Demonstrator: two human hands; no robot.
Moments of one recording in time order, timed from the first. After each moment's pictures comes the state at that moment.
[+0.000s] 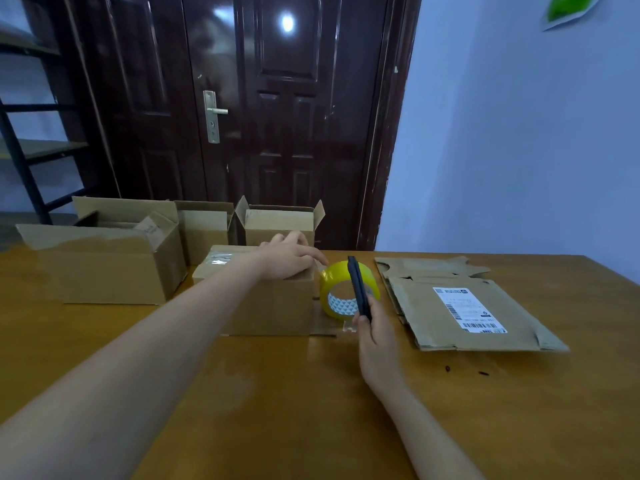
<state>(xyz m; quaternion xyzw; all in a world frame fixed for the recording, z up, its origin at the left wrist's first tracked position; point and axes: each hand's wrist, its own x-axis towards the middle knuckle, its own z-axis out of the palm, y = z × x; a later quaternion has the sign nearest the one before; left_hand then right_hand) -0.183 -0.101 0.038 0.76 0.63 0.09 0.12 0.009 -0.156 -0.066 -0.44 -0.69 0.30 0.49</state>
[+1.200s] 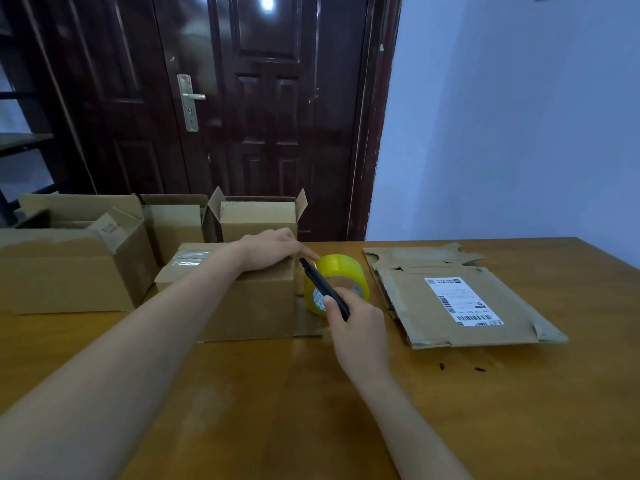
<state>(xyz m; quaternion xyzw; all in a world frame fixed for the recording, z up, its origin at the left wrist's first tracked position) -0.183 -0.074 0.036 0.78 0.60 0.05 0.18 -0.003 -0.151 -0.042 -0.51 -0.71 0.19 0.45</state>
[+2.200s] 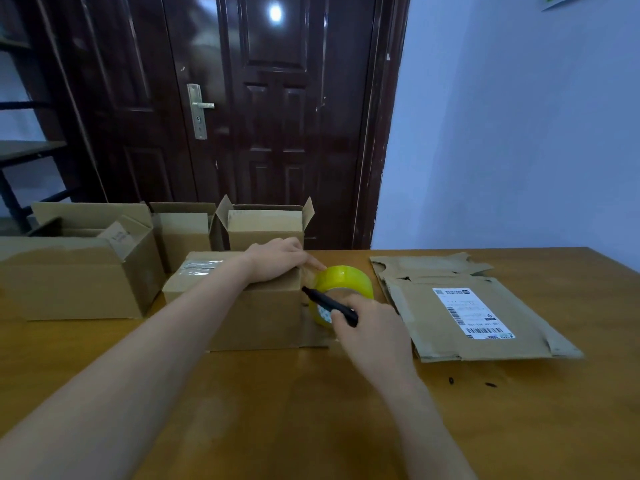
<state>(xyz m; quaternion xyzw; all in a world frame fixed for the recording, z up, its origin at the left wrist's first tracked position) -0.180 -0.075 0.038 0.77 0.61 0.04 0.14 0.010 -0.150 -0.013 -0.55 -0.77 0.10 0.32</state>
